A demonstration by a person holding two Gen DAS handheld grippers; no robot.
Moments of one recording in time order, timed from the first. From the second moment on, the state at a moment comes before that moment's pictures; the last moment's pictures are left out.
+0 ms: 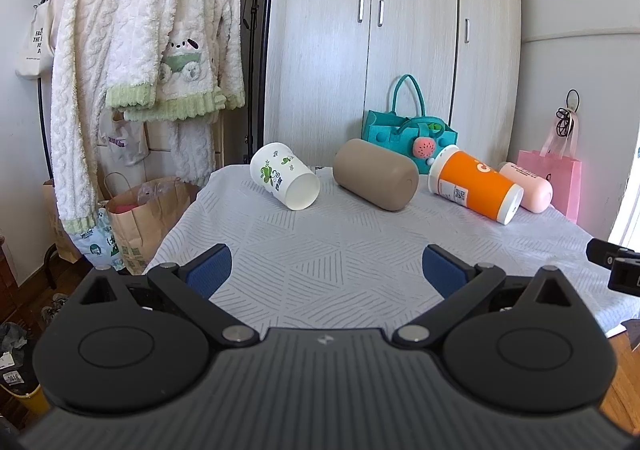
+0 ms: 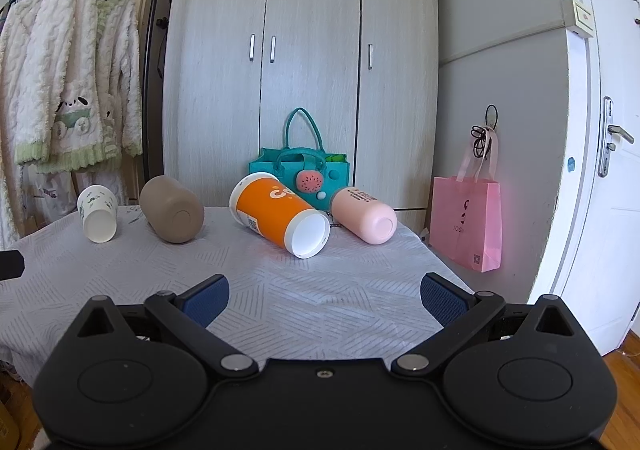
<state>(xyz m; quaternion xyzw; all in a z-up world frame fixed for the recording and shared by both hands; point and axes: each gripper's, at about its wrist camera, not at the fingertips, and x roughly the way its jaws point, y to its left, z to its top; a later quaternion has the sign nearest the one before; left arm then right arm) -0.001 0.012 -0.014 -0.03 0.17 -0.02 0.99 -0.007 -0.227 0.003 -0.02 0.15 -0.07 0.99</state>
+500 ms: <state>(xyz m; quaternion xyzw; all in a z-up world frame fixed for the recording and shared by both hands) 0.027 0.035 0.011 -0.05 0.23 -0.04 0.97 0.015 -0.244 0.026 0.08 0.21 0.12 0.97</state>
